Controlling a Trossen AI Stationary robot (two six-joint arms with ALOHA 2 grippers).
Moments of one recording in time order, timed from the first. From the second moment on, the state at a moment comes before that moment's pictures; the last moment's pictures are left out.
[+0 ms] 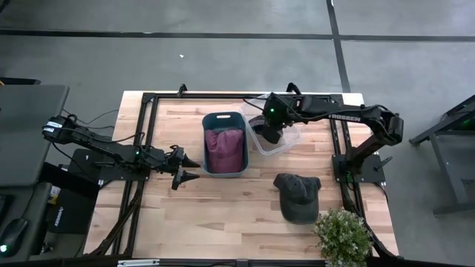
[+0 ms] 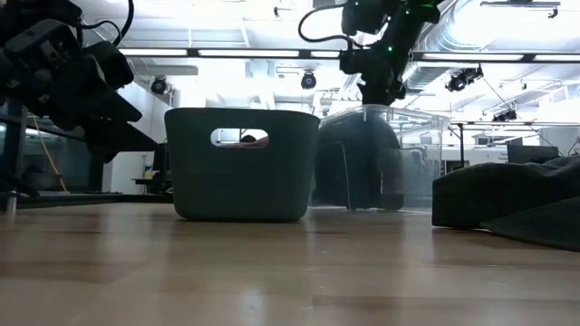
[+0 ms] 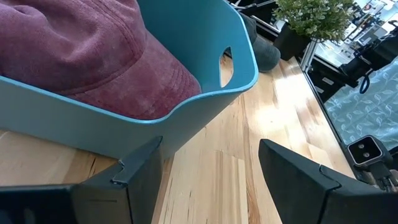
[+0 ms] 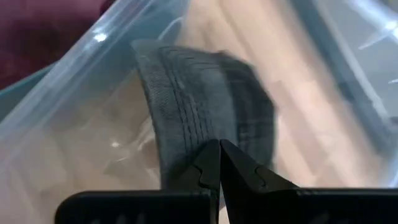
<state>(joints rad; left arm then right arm) -0.23 0.79 0.08 0.39 -0.13 -0.53 -0.33 1.55 1.26 -0.79 0.15 0.12</state>
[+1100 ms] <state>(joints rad) -0.23 0.79 0.08 0.39 -0.13 -0.53 -0.31 1.34 1.26 -0.80 0.06 0.13</state>
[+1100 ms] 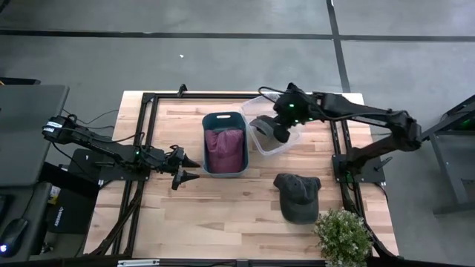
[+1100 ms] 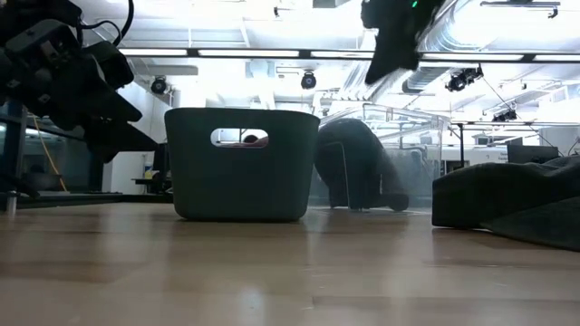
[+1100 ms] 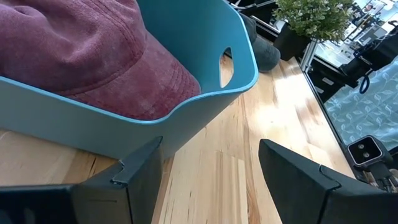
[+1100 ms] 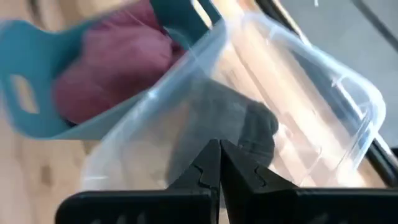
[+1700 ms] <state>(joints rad) -0.23 0.79 0.08 0.39 -0.13 -0.53 0.15 1.15 1.26 -0.79 0.07 0.21</state>
